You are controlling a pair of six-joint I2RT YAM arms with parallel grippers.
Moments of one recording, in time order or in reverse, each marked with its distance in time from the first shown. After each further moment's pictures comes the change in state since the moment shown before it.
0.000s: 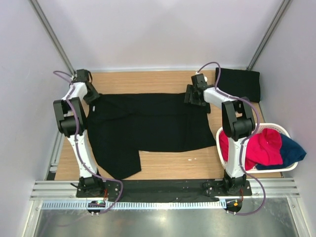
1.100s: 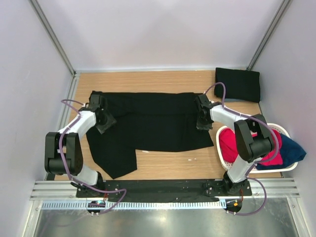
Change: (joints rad) left arm -0.228 -0.663 -0.763 0.003 0.080 -0.271; right arm 0.070 -0.371 -0.462 -0.242 0.066 0.101
